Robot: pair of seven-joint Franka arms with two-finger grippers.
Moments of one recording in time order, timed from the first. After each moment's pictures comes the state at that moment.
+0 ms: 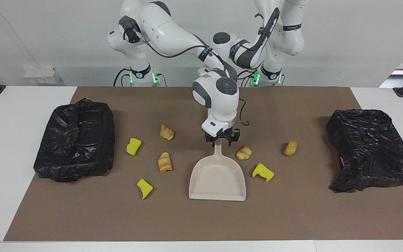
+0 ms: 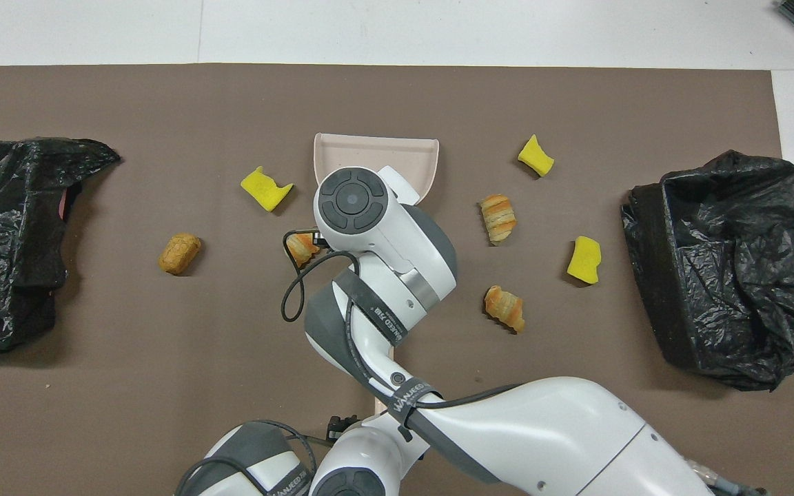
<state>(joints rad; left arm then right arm) -0.99 -0.11 -0.01 -2.47 -0.07 2.44 -0.72 0.52 0.65 0.17 -1.34 -0.12 2.04 0.74</state>
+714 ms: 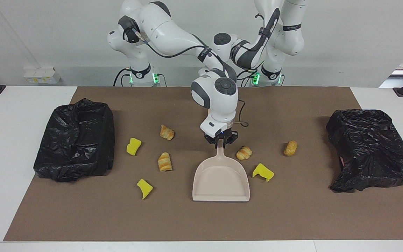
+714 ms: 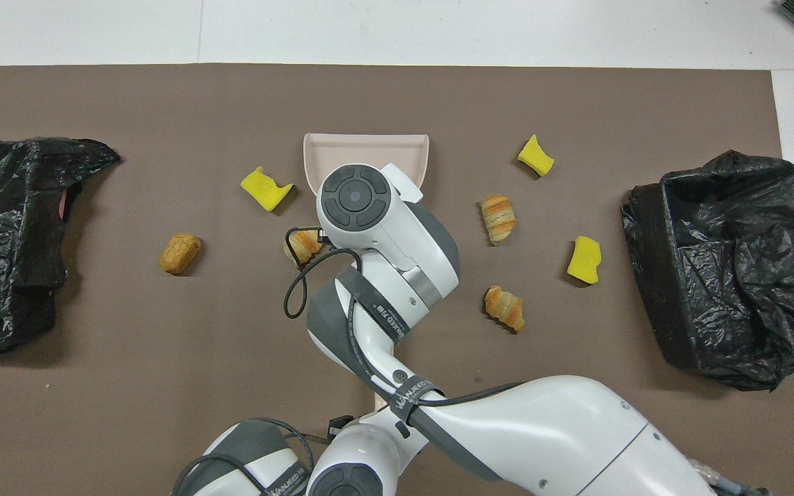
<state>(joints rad) -0.96 -0.11 0.02 -2.47 -0.07 2.44 -0.73 0.49 0.62 0.16 -1.33 -0.20 2.04 0.65</state>
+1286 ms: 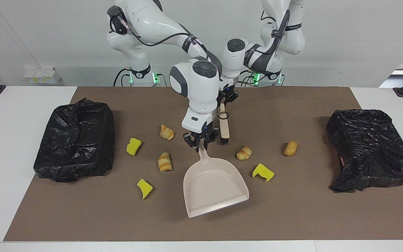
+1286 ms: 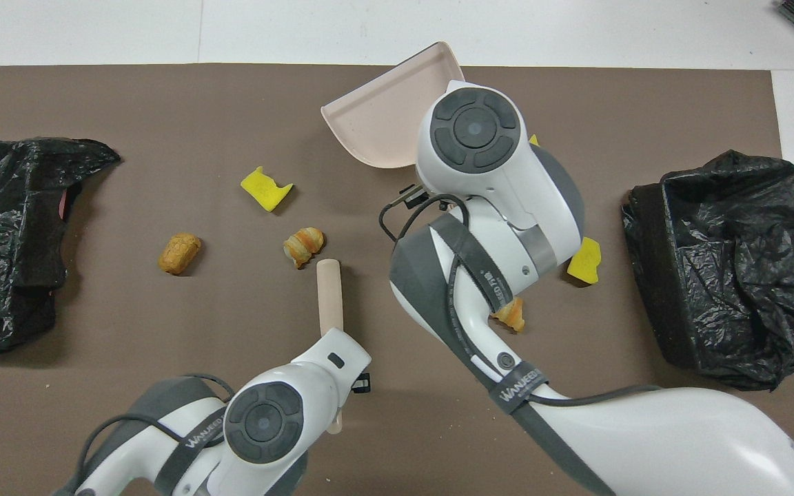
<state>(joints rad) -0.75 -0.16 0.03 -2.41 -0.07 2.30 -0.71 0.34 0.46 0.16 -1.36 -0.22 1.91 -0.07</state>
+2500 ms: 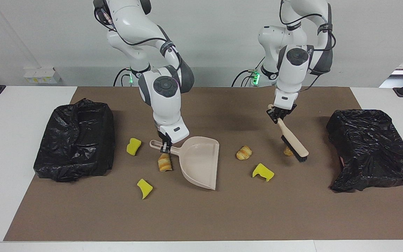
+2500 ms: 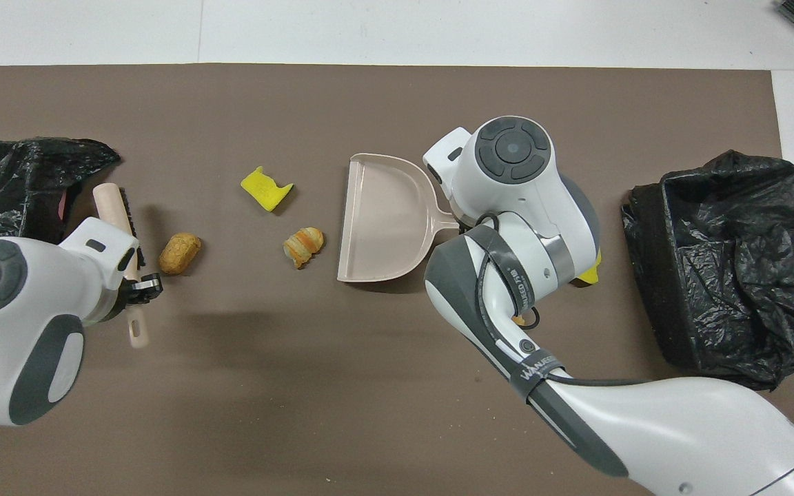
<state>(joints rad) -0.14 -0.13 0.03 -2.32 0.16 2.18 -0.43 0.29 0.44 0.18 -1.58 -0.14 2.01 -0.95</state>
